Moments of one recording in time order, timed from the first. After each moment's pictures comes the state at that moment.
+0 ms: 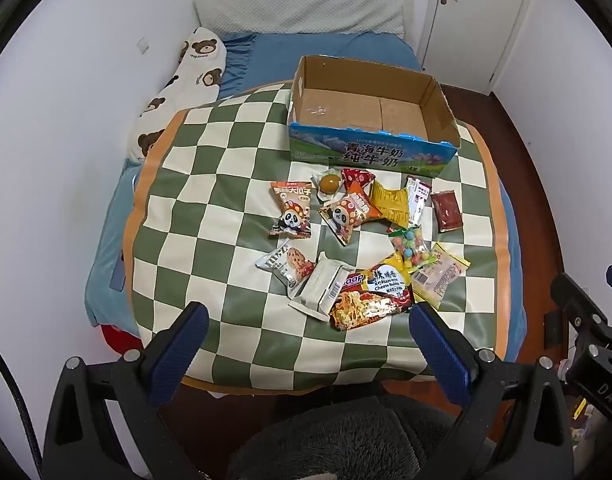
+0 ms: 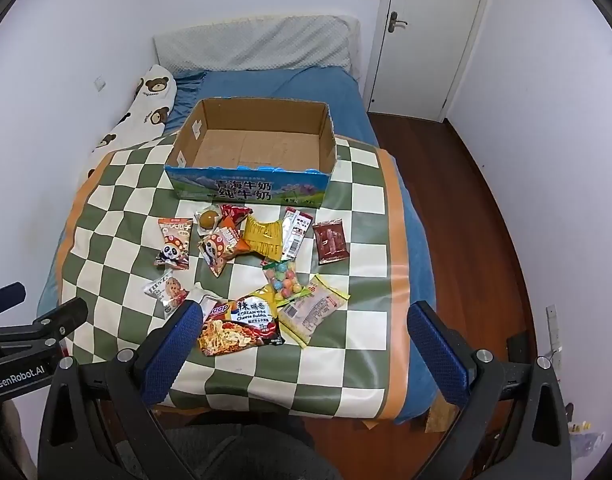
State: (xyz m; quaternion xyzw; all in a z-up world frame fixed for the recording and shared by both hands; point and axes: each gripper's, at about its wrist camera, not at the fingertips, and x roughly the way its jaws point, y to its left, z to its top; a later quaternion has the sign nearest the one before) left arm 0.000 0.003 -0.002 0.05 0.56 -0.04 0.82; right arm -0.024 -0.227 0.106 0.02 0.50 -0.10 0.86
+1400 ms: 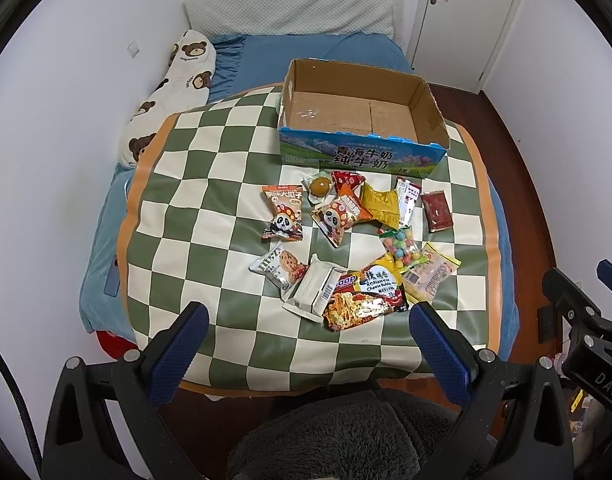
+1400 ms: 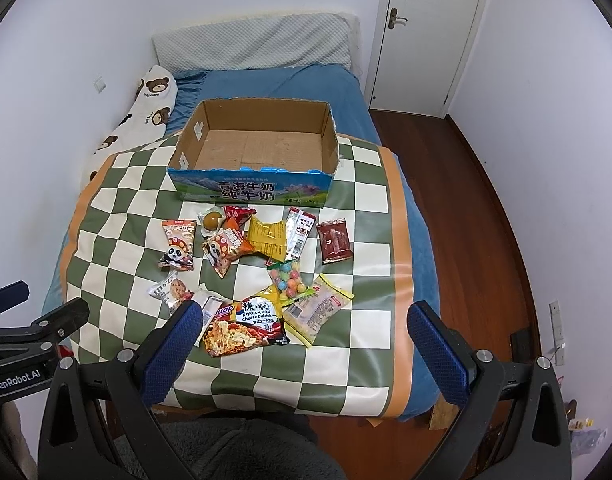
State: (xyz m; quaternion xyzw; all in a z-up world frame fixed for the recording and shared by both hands) left arm 0.012 -0.008 0.004 0.05 0.57 -0.06 0.82; right arm -0.019 -0.225 0.111 0.02 0.51 -0.10 0.85
